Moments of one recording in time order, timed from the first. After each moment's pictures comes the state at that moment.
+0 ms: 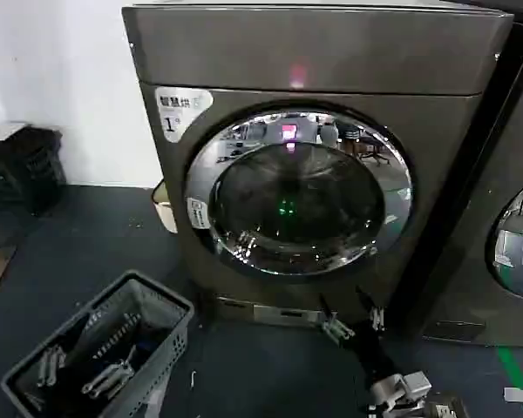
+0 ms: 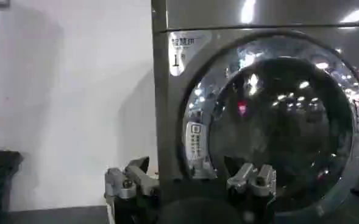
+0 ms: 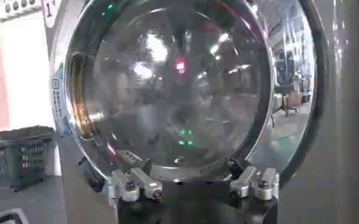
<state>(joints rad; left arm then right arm) 1.98 -1.50 -0.90 -2.57 -0.33 0.04 0.34 -1.51 1.45 0.58 2.12 0.19 -0.05 -0.23</state>
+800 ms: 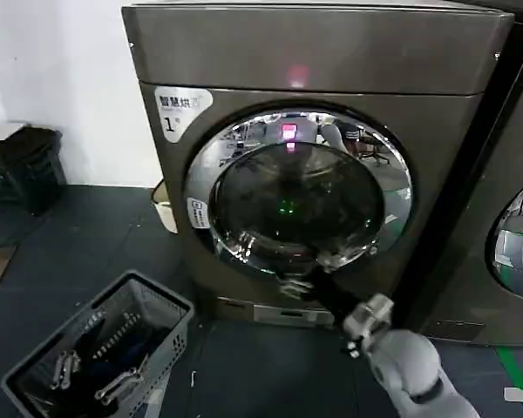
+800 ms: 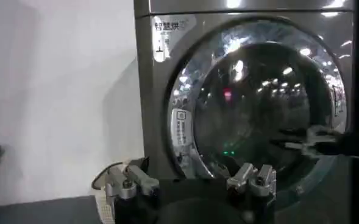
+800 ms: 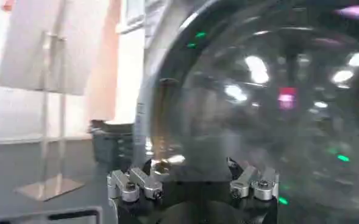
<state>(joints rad) 1.99 -1.51 -0.90 -2.57 -0.28 0.08 0.42 -0.93 1.15 0.18 1.92 0.35 -0.19 -0.33</state>
